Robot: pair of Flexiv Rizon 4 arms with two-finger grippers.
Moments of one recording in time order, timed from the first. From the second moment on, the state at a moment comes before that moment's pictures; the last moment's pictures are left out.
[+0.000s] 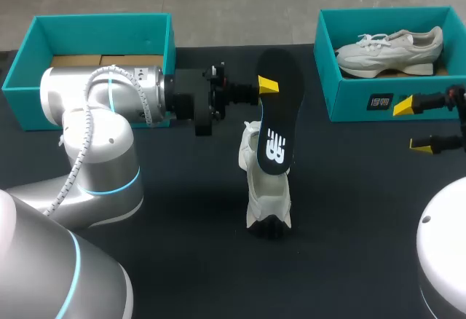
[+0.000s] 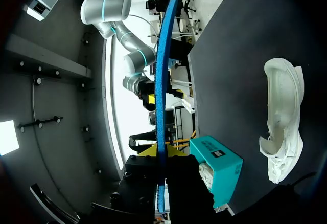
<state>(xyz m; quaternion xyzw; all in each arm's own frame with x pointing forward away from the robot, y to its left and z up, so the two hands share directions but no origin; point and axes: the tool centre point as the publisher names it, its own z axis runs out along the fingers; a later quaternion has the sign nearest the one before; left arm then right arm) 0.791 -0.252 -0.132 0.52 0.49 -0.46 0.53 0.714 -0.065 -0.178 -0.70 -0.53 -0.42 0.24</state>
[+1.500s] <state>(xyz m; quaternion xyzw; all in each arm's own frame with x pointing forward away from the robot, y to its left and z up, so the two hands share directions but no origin) 0.684 -0.214 -0.158 0.34 0.61 -0.66 0.27 0.714 -0.065 -0.178 -0.70 -0.53 -0.42 0.24</state>
